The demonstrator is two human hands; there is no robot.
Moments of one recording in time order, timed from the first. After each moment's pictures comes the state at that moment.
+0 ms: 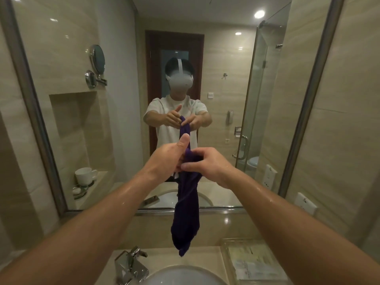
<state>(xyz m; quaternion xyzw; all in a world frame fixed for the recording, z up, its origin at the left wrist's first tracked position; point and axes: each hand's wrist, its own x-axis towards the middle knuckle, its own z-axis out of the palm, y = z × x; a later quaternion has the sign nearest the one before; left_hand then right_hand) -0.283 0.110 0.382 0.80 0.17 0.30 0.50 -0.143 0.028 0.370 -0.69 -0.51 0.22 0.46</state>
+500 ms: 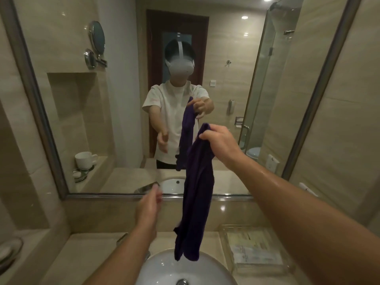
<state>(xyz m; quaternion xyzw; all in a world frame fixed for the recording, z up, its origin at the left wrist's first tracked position) -0.305 0.111 0.214 0.45 0.48 0.33 0.68 -0.153 0.031 0.383 -0.68 -0.46 0.14 0.55</state>
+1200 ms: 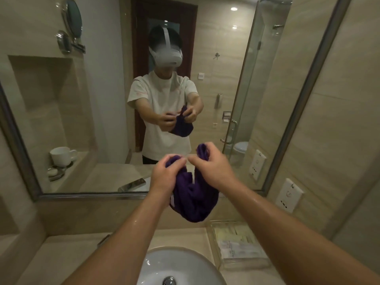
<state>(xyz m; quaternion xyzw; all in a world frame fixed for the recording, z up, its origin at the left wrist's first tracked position) -0.236 0.107 0.276 0.52 0.26 0.41 0.70 -0.141 0.016 0.320 -0.76 -0.43 0.04 0.48</state>
